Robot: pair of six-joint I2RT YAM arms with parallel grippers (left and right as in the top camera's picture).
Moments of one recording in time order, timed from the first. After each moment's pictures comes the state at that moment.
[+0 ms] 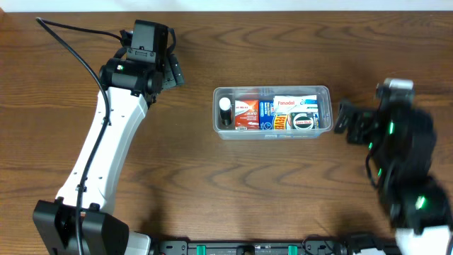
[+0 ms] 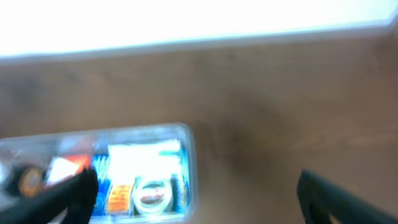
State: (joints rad) left arm -0.20 1.61 1.52 -0.96 -0.30 -0.45; right arm 0.14 0.78 0.84 -0.47 0.14 0.18
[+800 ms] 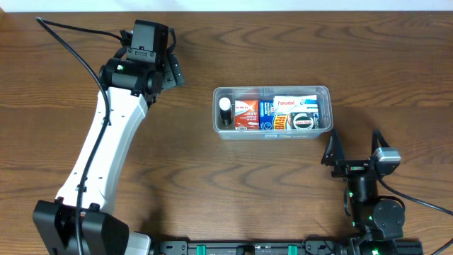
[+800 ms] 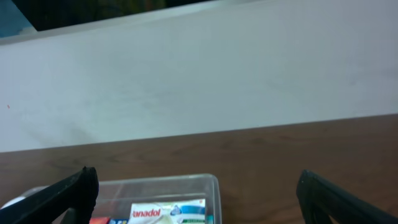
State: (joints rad) left arm -0.20 1.61 1.52 -0.96 -0.30 -0.45; right arm 0.16 0.17 0.06 0.21 0.11 0.19
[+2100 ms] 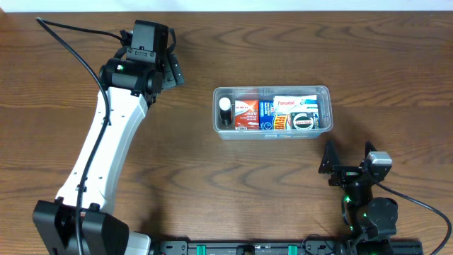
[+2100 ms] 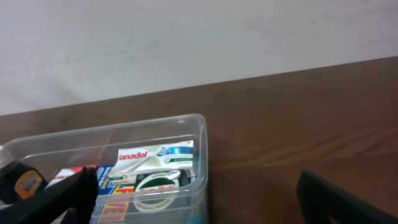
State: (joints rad) left arm -0.20 1.61 1.52 -0.96 -0.30 -0.45; right arm 0.11 0.01 0.01 -0.06 0.08 0.23
